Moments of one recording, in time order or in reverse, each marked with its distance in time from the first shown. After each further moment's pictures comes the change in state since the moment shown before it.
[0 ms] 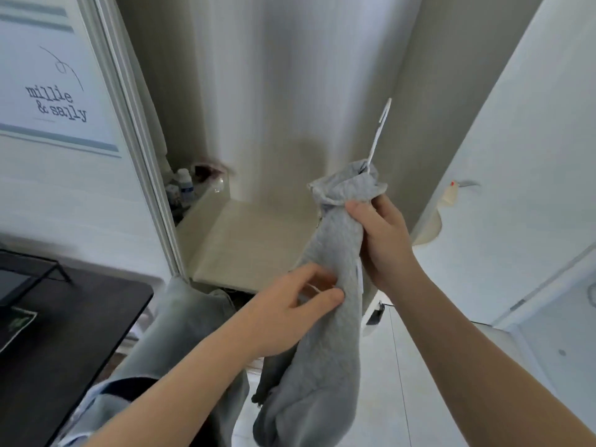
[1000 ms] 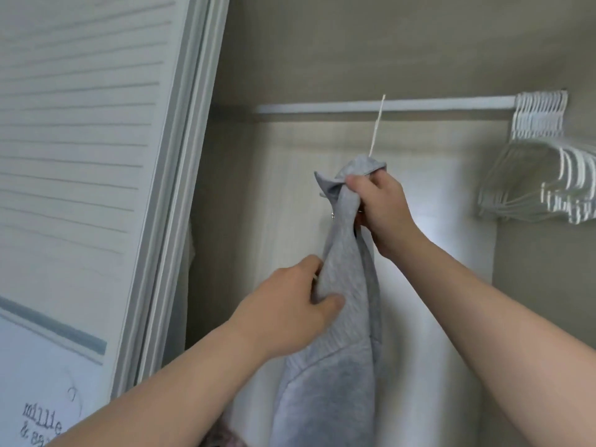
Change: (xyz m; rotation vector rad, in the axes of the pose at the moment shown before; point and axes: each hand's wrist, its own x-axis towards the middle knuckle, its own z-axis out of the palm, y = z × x) left_hand 0.239 0.160 -0.327 0.588 0.658 0.289; right_hand 0.370 -0.285 0.226 -0.157 -0.298 -0.760
